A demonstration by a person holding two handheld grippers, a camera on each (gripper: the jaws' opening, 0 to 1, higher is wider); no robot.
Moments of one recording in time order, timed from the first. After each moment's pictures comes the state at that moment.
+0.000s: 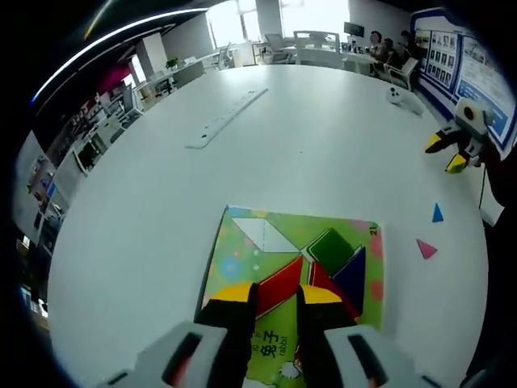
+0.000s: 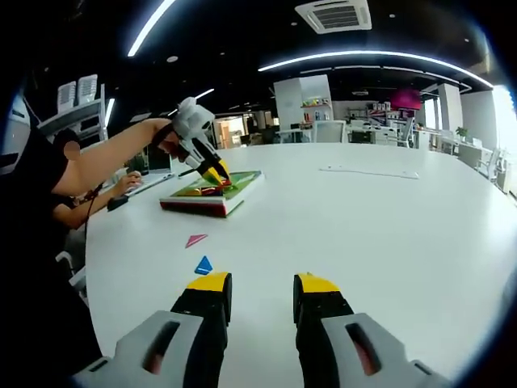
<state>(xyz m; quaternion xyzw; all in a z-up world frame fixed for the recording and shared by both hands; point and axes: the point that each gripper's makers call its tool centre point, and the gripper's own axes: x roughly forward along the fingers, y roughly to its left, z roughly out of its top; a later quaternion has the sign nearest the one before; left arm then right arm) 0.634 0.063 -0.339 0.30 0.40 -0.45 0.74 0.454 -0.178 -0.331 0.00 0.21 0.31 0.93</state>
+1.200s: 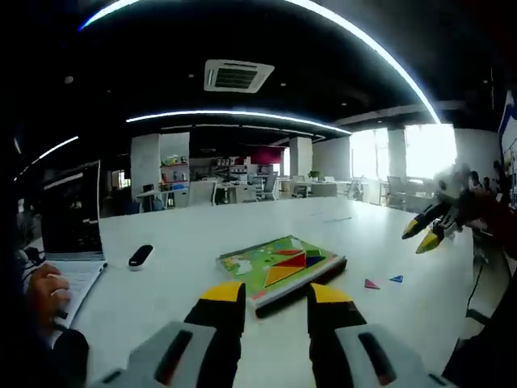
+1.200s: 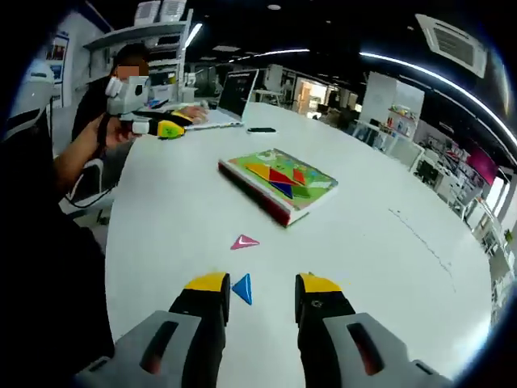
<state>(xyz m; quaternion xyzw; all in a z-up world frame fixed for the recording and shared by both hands) 0.417 0.189 -0.269 0.06 0.12 -0.18 0.98 0.446 -0.090 -0.297 -0.28 0.24 0.50 0.78</state>
